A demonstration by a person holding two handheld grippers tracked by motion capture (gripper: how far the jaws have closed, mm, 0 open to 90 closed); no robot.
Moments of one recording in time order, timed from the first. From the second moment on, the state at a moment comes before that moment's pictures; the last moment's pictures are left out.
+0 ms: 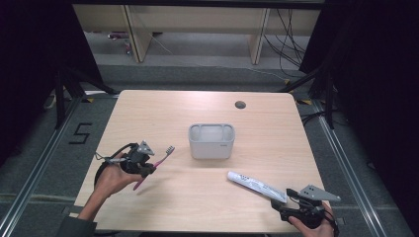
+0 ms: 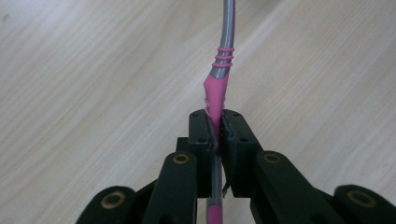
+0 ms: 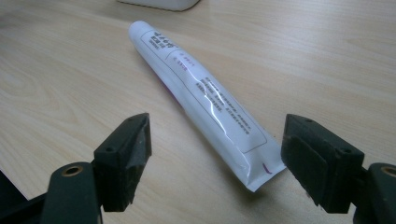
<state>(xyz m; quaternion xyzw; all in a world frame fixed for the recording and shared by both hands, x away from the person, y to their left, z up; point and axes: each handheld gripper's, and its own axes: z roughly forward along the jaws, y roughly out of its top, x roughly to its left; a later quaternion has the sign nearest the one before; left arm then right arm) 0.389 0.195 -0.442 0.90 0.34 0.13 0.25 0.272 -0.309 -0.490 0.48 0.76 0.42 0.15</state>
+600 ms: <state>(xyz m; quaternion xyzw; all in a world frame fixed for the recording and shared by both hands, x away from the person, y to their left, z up) 0.395 0.192 -0.421 0.83 0.37 0.18 0.38 0.273 -0.309 -0.491 0.47 0.76 0.42 0.15</state>
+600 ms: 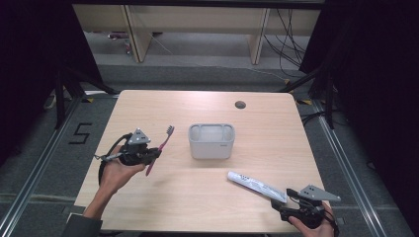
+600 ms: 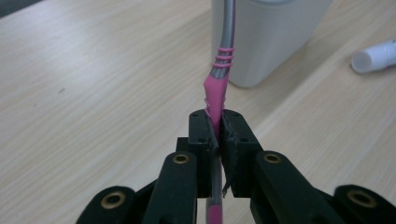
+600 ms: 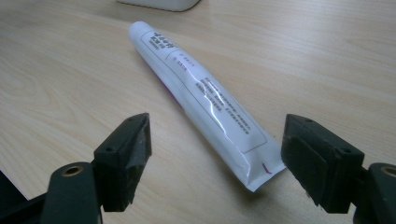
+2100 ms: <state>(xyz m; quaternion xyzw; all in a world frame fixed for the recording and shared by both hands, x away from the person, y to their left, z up) 0.434 0.120 -0.368 0.72 0.39 0.23 0.53 0.274 -0.312 -0.490 0.46 0.76 0.42 0.16</state>
